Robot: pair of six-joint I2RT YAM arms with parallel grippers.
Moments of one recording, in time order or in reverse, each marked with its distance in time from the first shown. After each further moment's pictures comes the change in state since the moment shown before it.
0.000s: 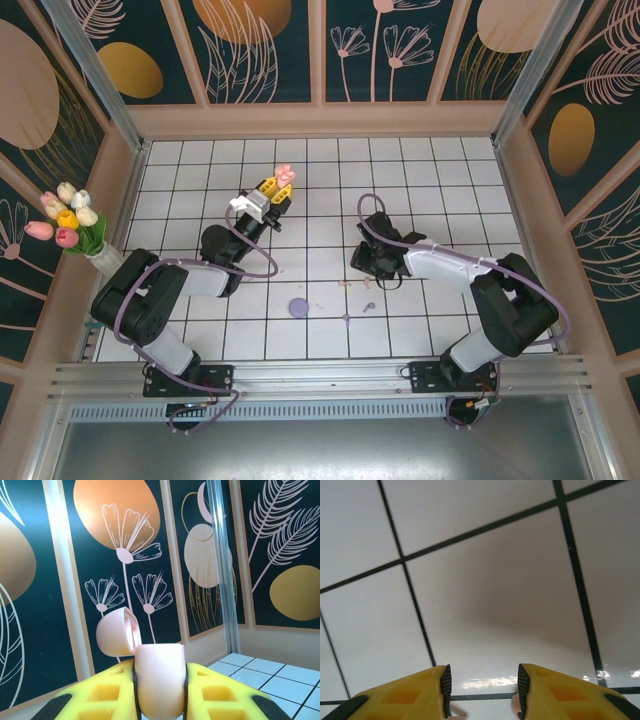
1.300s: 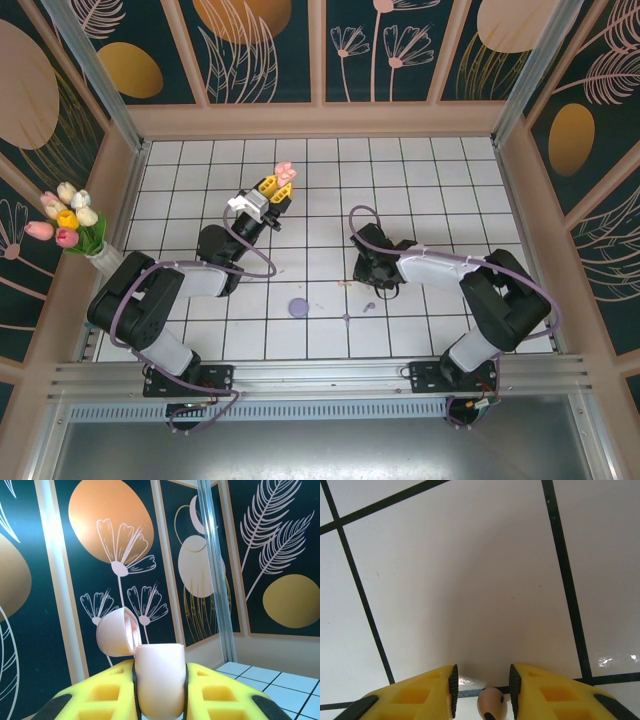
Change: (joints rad) left arm 0.000 -0.026 0.007 0.002 0.027 0.002; right arm 0.060 0.045 -0.033 -0.004 0.072 0.012
